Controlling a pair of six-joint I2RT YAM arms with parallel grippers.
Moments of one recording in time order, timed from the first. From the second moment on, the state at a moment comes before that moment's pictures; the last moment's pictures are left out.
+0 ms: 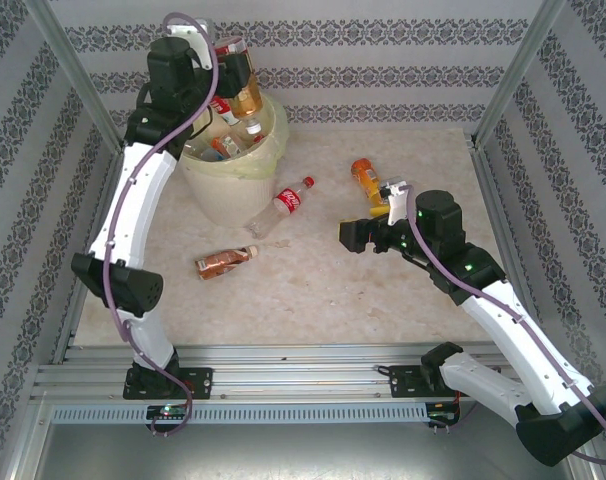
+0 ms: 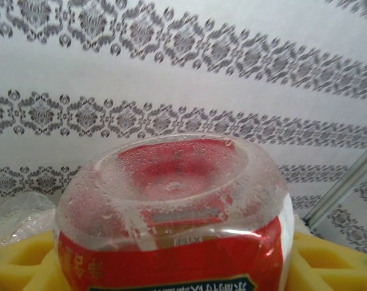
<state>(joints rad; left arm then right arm) -0.22 1.84 2.22 -0.53 0.08 -0.27 0.45 0.92 0.97 -0.48 -0.33 0.29</state>
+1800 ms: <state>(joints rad) -0.08 2.12 2.31 -0.46 0.06 -0.33 0.45 0.90 0.97 -0.53 -0.31 0.28</state>
